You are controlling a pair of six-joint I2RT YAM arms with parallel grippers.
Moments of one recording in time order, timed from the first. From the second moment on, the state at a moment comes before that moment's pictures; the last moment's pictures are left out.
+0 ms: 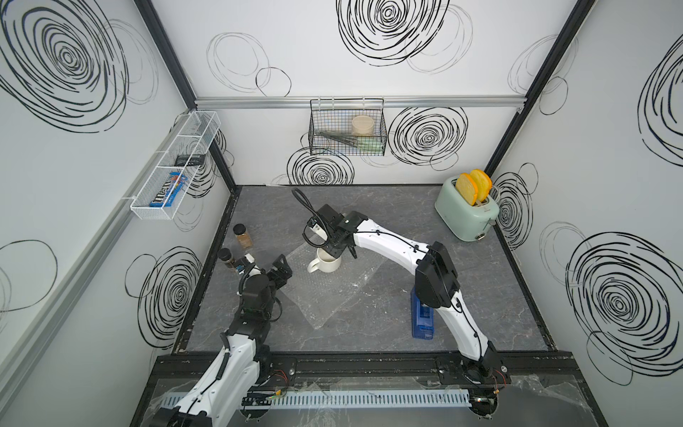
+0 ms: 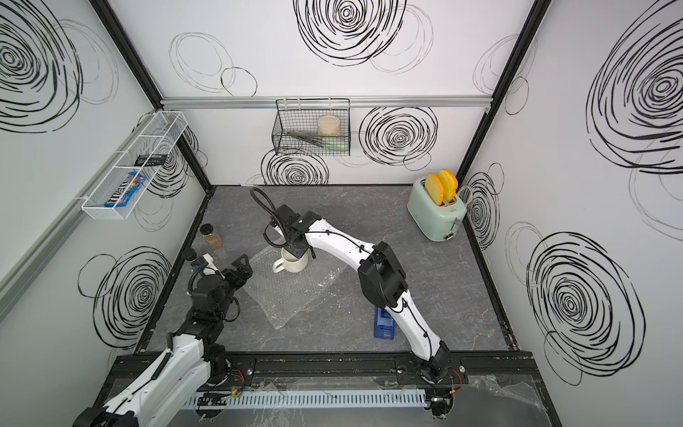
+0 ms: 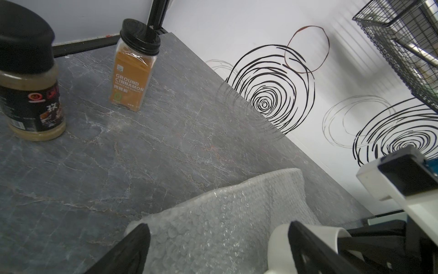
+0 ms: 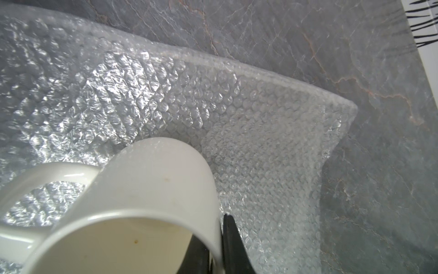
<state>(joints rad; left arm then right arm) -0.10 0.71 0.12 0.26 -0.19 -0.74 0.90 2.31 2.14 -0.96 0.21 -0.14</state>
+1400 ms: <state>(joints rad) -0.03 0.81 0.12 0.28 -0.10 -0.75 0.92 2.32 2.11 -1.05 0.19 -0.15</state>
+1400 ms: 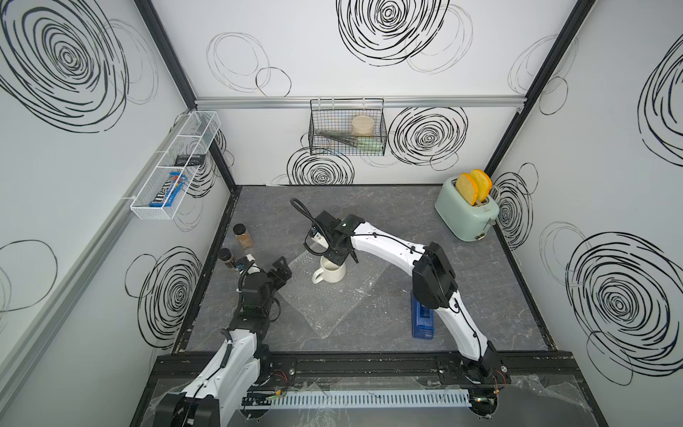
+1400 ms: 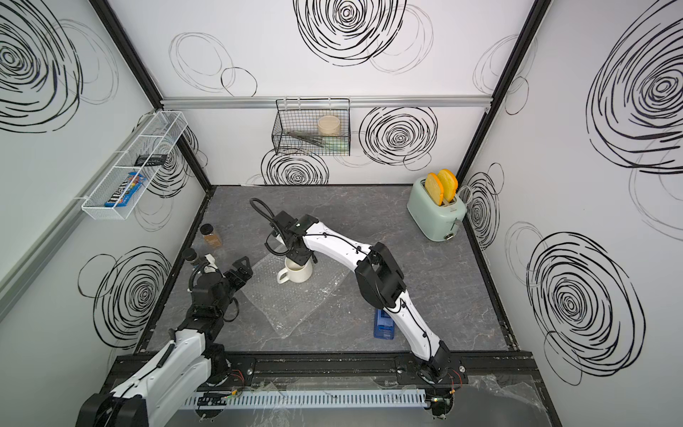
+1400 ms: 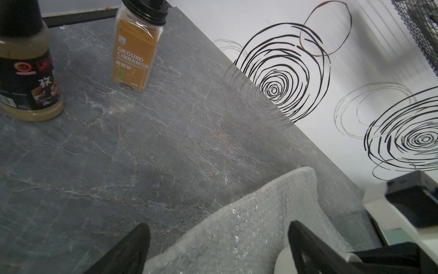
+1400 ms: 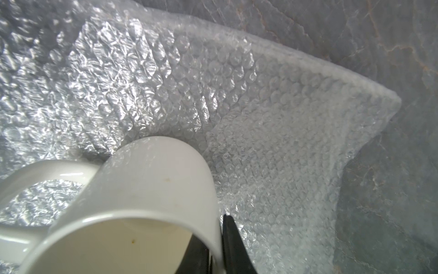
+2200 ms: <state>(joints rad) 0.28 1.21 0.12 0.54 0.30 -0.89 0.66 1.57 1.39 -0.63 -0.26 0.18</state>
